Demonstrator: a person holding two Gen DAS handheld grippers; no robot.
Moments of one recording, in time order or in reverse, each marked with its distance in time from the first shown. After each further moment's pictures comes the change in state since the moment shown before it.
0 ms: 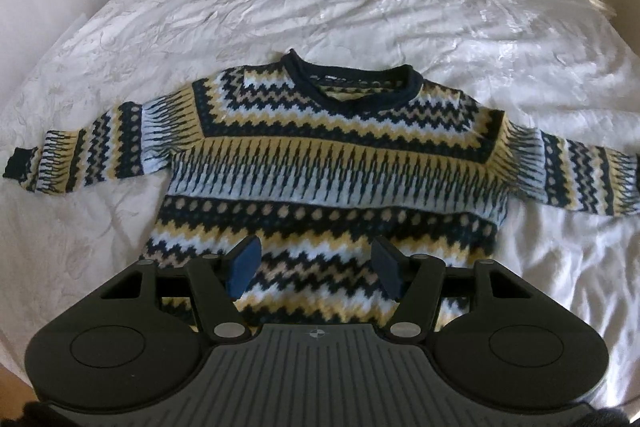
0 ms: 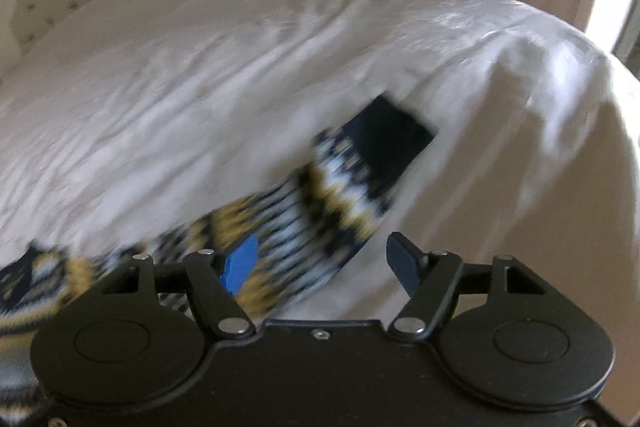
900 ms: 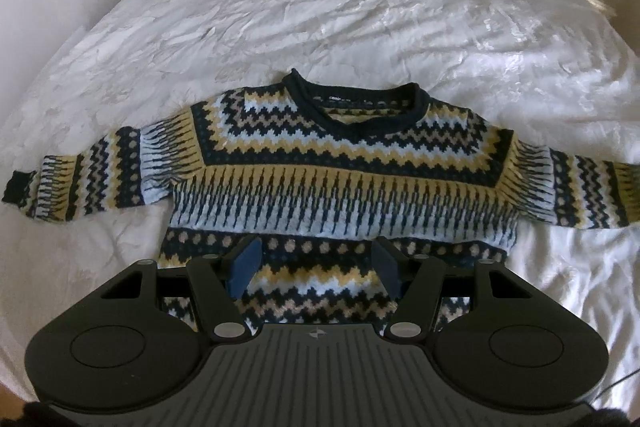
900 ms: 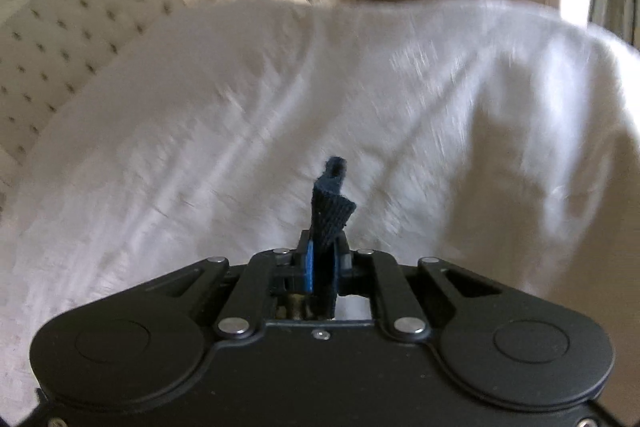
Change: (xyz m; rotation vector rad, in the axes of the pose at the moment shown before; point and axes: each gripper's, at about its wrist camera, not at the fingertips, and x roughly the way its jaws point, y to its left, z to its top) left arm 0.011 0.010 0.024 0.026 -0.018 -0.001; right arm -0.002 -0.053 0.062 0.257 -0.097 0.107
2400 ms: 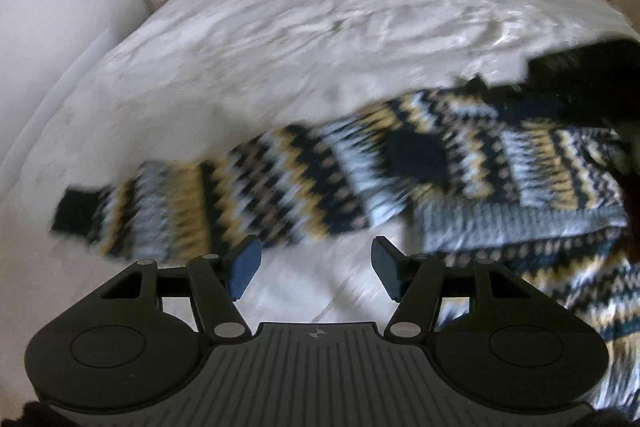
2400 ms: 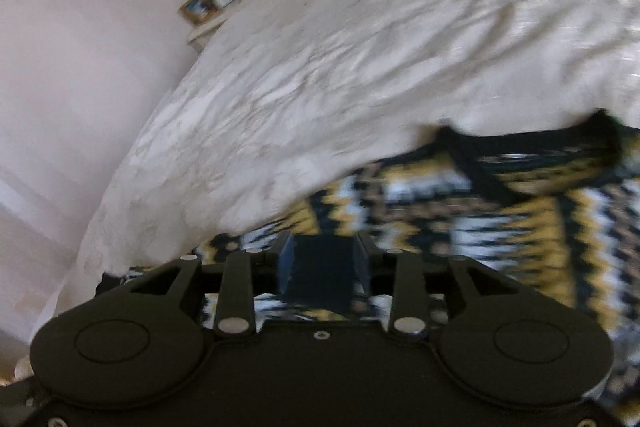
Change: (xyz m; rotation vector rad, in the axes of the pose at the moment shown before) left arm 0.052 0.240 0.001 0.040 -0.070 -0.010; right arm -0.010 0.475 -0.360 -0.493 0.350 0.558
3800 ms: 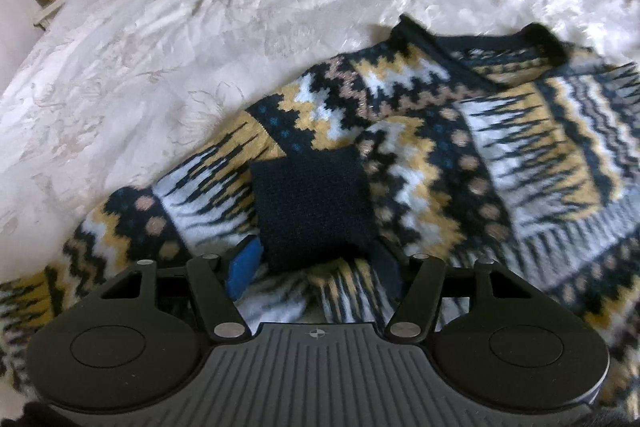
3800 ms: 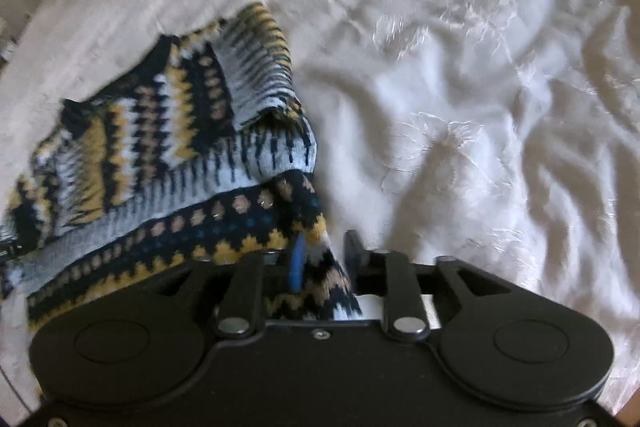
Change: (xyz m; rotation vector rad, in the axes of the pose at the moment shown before) left arm 0.122 -0.080 0.030 0.238 0.081 -0.092; right arm -0.141 -0.228 -0.111 0.341 0.054 -0.473
